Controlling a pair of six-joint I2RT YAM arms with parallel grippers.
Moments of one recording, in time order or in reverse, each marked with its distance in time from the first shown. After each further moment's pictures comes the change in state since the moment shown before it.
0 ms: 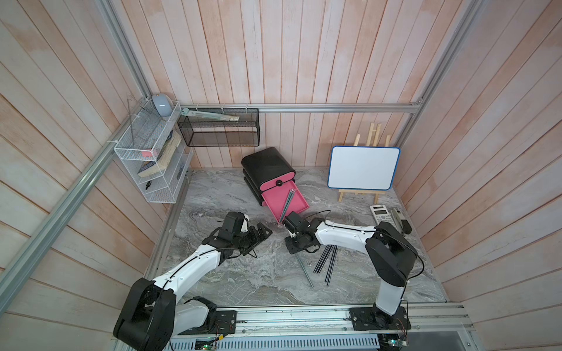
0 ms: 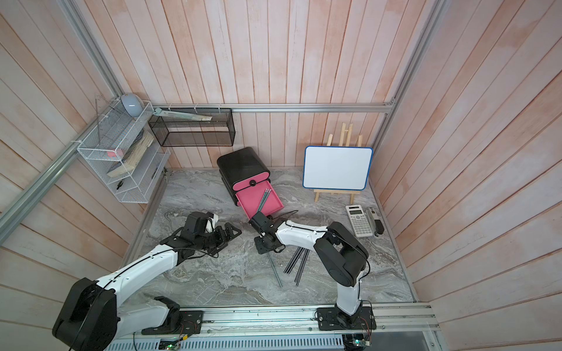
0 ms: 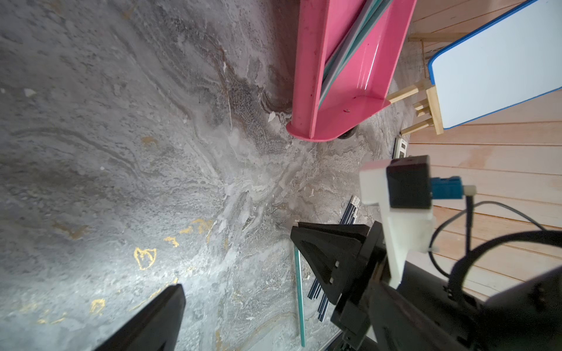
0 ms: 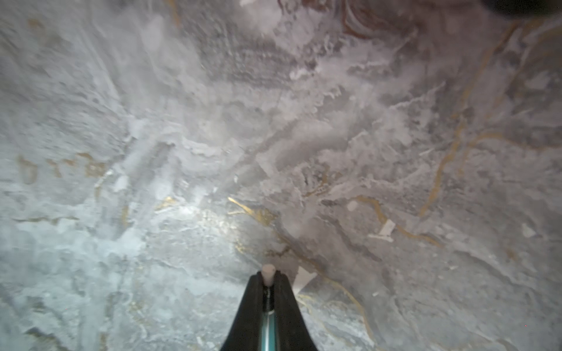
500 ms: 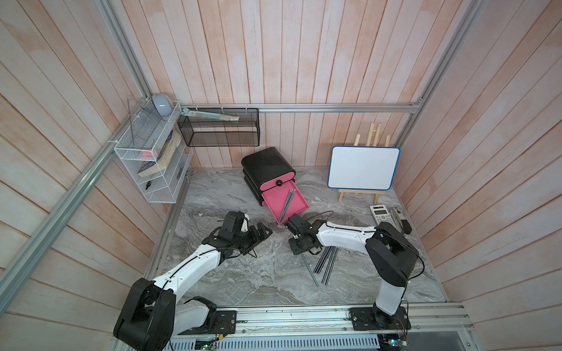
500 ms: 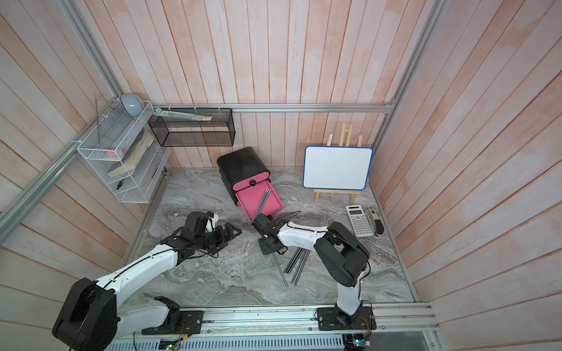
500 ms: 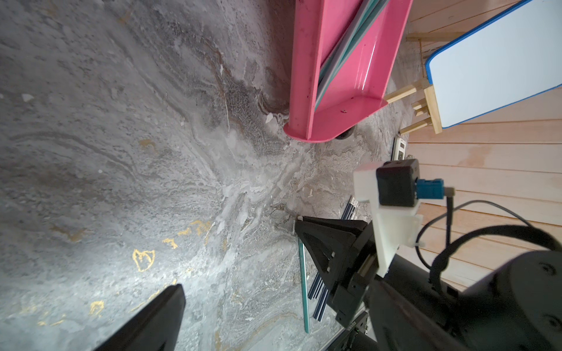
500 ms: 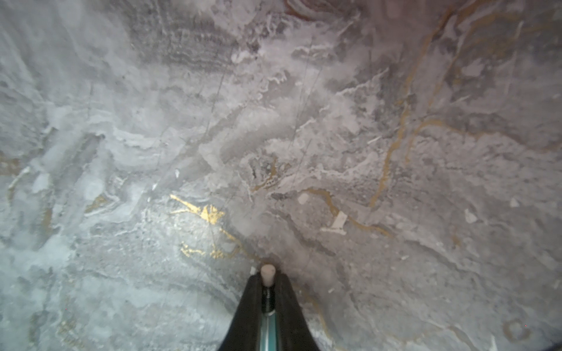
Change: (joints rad) left arm 0.000 0.001 0.004 0.001 0.000 0.007; right arm -0.006 -0.005 -0.063 0.006 0.104 -0.039
